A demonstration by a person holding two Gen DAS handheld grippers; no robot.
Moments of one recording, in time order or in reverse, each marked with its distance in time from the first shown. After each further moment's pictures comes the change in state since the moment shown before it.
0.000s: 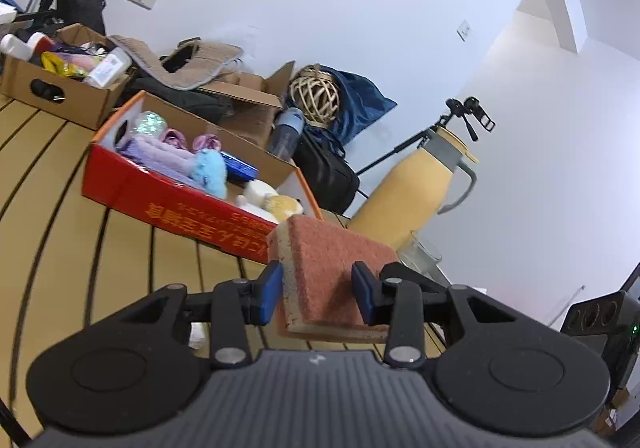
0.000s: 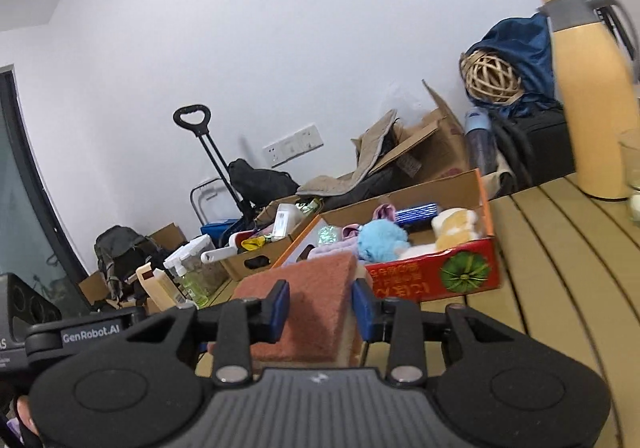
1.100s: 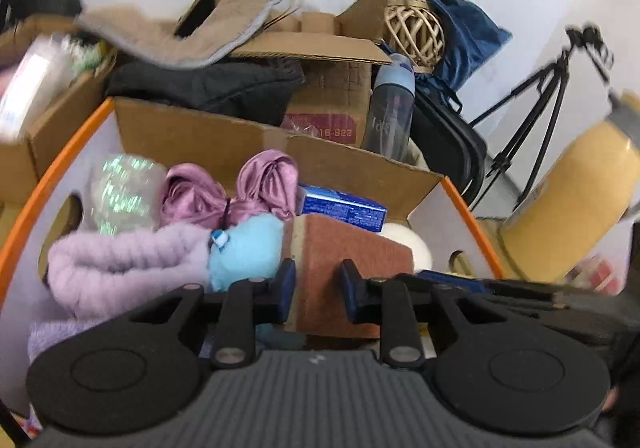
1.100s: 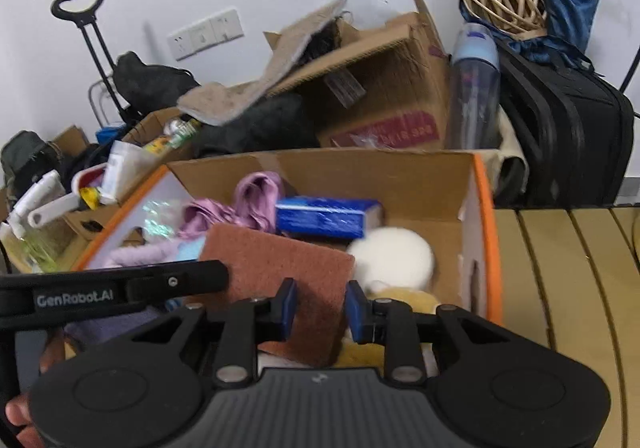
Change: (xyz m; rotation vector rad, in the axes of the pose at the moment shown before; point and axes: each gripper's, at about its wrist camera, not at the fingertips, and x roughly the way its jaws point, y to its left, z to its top) left arm 0.268 0.091 0.109 0.138 0.221 0.271; right arm 0.287 -0.109 0.089 -0.113 0.375 -0.213
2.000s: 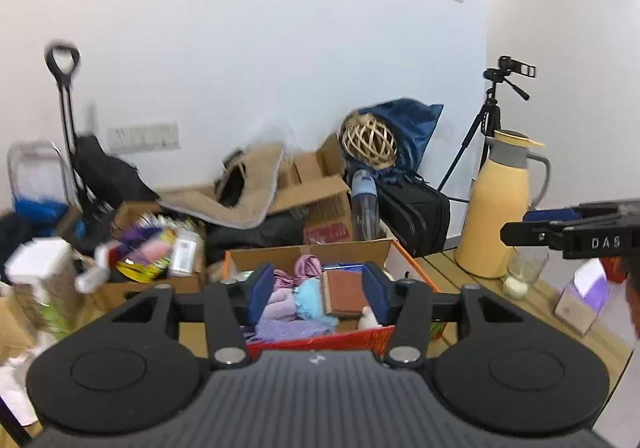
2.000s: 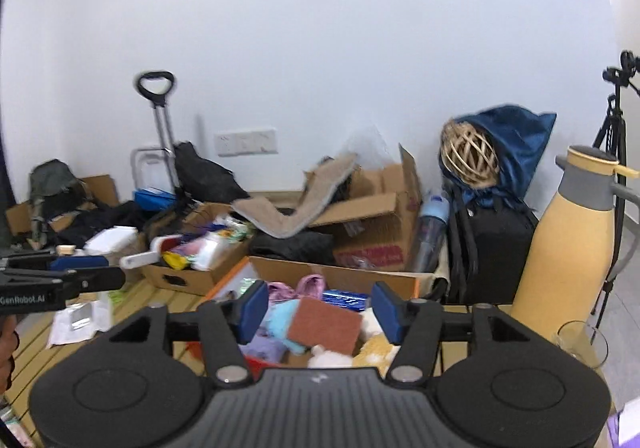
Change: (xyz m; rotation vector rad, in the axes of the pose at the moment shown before) left arm -0.322 -0.051 -0.058 0.288 -0.331 0.120; right arm -0.288 0.086 -0.027 -0.164 -0.305 -0.051
